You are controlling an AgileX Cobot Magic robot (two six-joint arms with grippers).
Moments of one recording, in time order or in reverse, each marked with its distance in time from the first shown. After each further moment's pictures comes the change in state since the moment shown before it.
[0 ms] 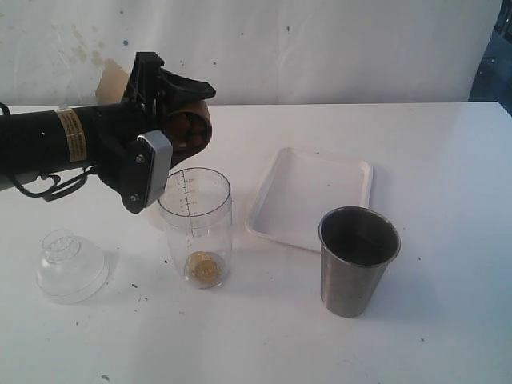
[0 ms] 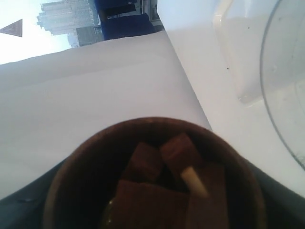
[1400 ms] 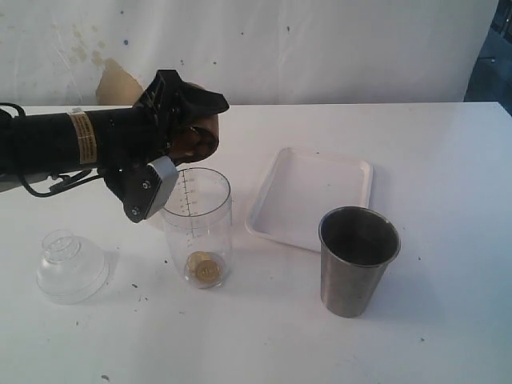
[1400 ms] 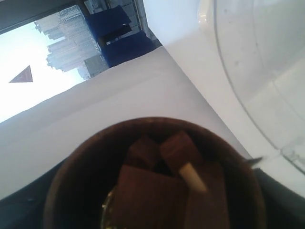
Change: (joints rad) left arm -0.001 0.051 -0.036 0.058 -0.024 0.206; right arm 0.000 0.000 0.000 0.000 0.000 0.000
